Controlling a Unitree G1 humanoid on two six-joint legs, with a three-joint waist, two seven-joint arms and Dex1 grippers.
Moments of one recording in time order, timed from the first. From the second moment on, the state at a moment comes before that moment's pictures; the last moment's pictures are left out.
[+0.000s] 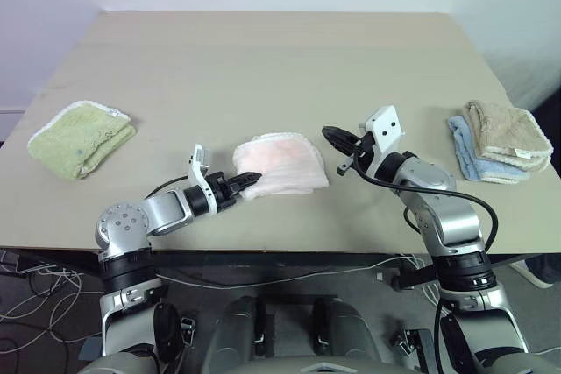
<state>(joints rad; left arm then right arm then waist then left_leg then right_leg) -0.46 0.19 0.47 0.07 -1.07 1.38 -0.20 -0.44 -0.39 0.04 -0.09 0.26 0.35 0.61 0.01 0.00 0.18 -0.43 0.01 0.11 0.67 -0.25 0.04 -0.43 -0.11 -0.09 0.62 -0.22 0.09</state>
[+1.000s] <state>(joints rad) -0.53 0.73 0.82 0.54 -0.92 0.71 -0.28 -0.44 -0.39 0.04 -0.10 0.26 0.35 0.60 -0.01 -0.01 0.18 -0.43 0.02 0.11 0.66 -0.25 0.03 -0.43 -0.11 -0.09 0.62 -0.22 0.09</state>
